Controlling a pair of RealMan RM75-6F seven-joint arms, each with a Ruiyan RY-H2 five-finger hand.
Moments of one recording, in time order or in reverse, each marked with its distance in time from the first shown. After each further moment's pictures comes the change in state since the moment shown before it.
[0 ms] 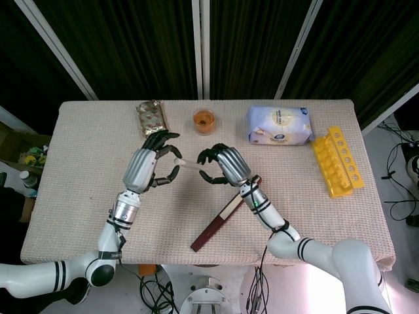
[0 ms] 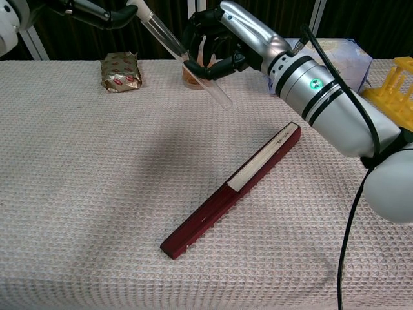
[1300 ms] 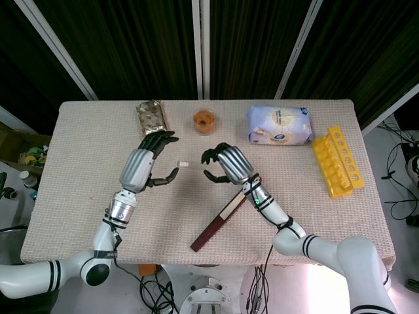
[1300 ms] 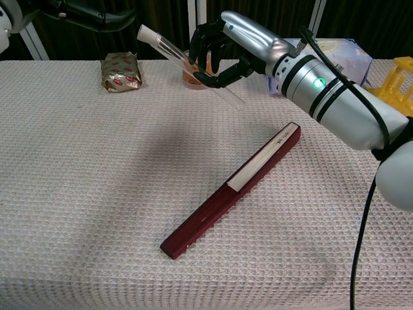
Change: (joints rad) left arm 0.003 0.048 0.021 0.000 -0.010 -0.015 0.023; right arm 0.011 0.055 -0.026 -0.013 -0.001 -0.082 -0.097
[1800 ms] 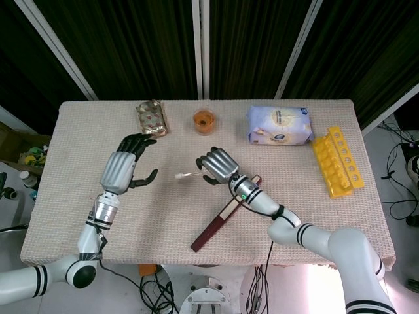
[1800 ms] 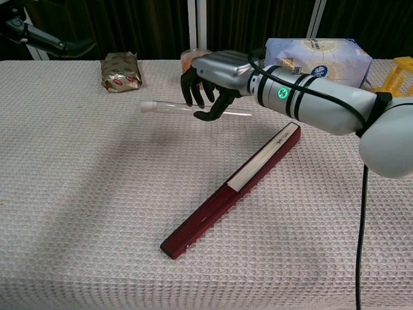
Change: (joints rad) left arm 0.057 0.060 0.060 0.036 -0.020 0.025 0.091; right arm 0.134 0.008 -0.025 0.051 0.038 -0.313 -0.311
